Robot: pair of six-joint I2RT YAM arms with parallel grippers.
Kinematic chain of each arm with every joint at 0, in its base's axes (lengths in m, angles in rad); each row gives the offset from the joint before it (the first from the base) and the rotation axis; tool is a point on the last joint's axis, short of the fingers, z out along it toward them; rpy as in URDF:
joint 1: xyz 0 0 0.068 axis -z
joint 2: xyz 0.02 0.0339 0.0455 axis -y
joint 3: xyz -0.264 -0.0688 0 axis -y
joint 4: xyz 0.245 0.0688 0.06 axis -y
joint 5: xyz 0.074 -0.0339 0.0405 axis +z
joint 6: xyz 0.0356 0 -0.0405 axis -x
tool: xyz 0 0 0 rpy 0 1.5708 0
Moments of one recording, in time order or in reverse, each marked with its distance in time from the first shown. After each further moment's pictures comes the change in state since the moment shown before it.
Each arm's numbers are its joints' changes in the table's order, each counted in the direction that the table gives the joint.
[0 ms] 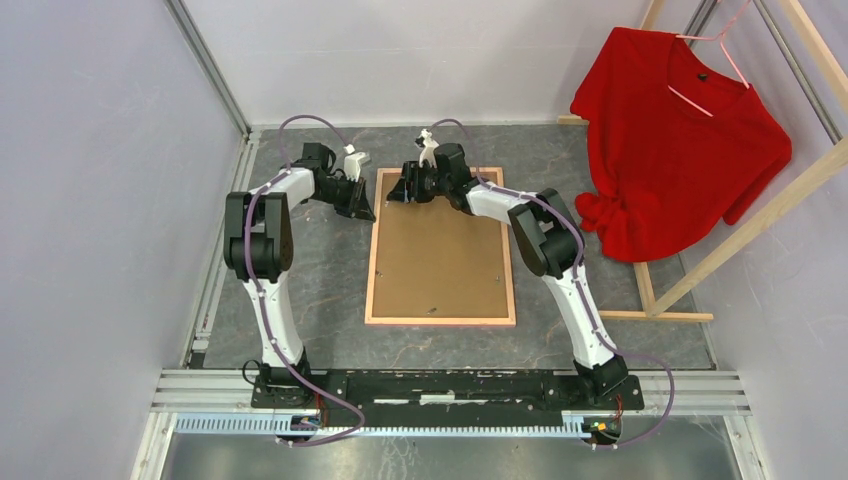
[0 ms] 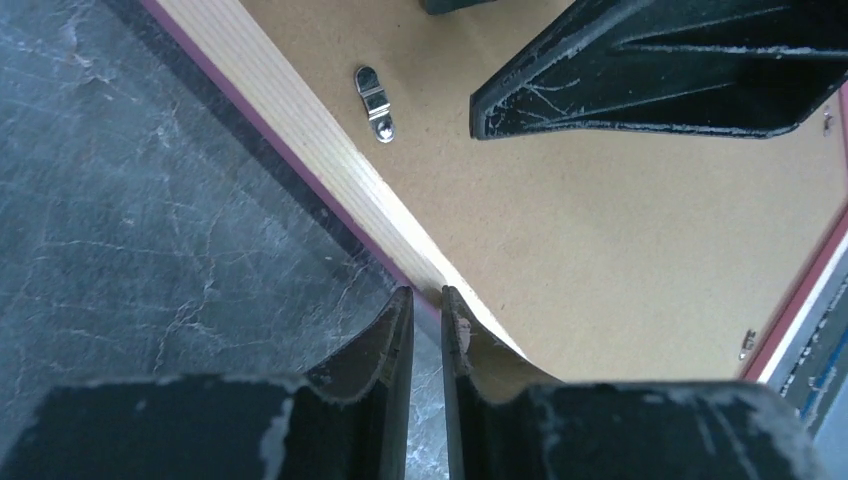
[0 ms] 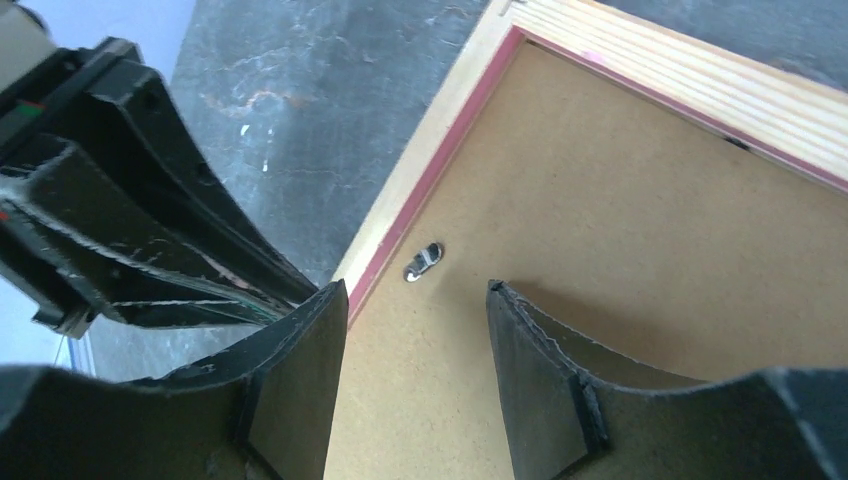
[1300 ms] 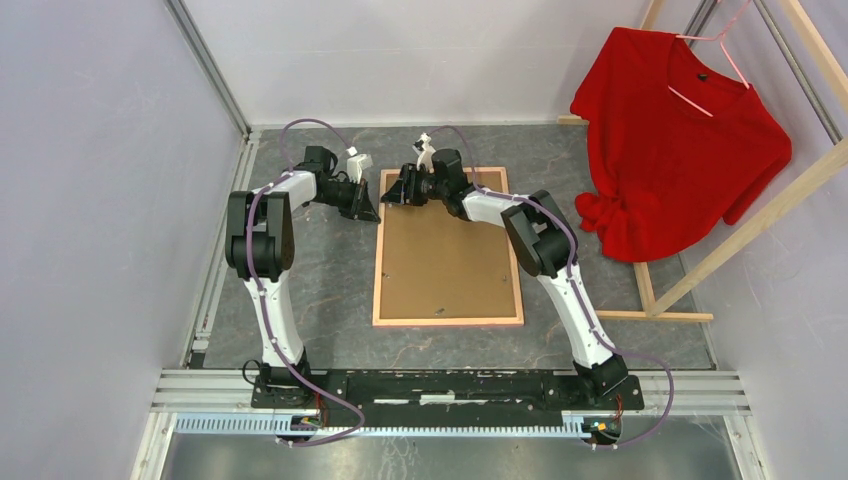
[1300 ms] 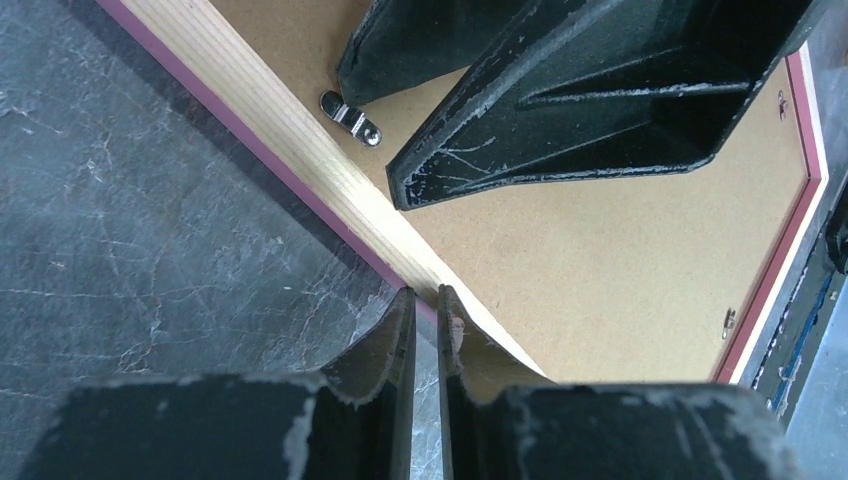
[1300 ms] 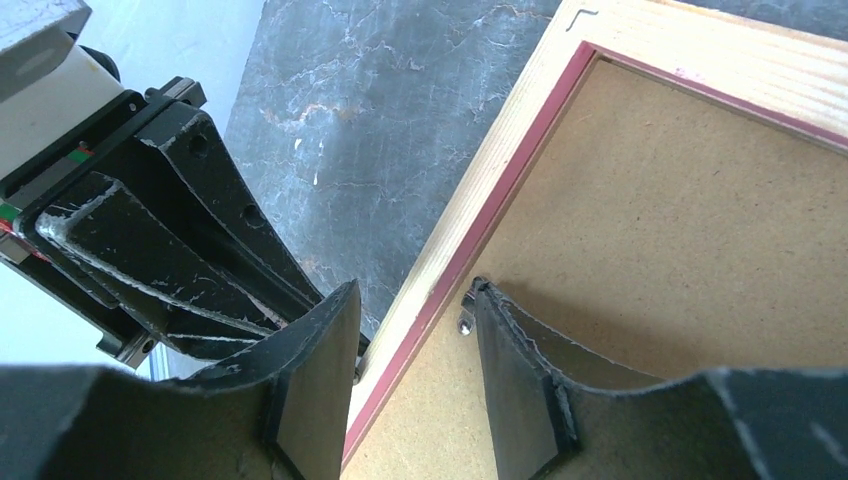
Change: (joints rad) left arm 0.008 -0.024 -0.019 0.043 -0.094 0.020; right arm -0.023 -0.065 0.009 0.144 0.074 -0.161
